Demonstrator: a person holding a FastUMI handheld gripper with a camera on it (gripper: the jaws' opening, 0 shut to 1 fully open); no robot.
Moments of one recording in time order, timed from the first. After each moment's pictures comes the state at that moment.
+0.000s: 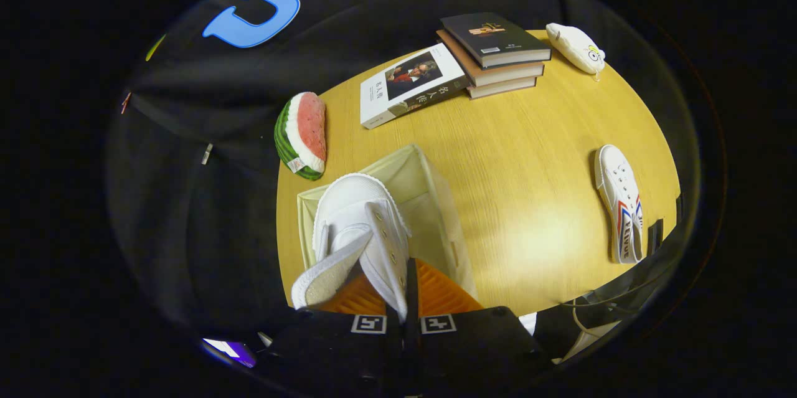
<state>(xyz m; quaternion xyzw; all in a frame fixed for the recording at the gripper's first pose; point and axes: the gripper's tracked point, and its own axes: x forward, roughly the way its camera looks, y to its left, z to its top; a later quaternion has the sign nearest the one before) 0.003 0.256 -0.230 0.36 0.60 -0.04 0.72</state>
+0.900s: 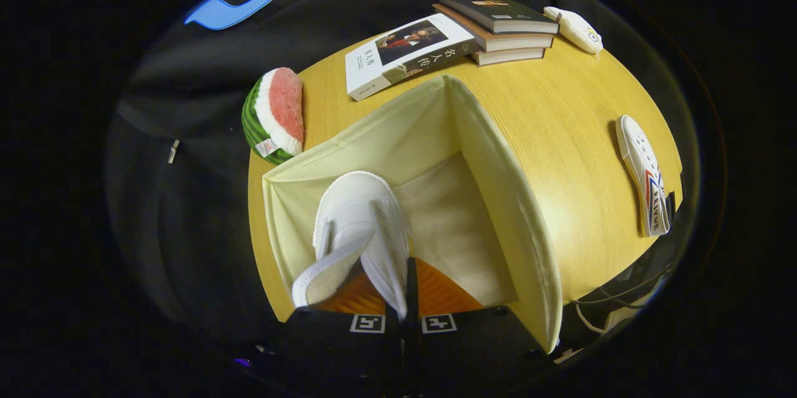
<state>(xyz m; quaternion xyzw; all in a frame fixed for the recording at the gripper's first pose) 0.017 0.317 -0.282 0.35 0.61 -0.08 0.70</state>
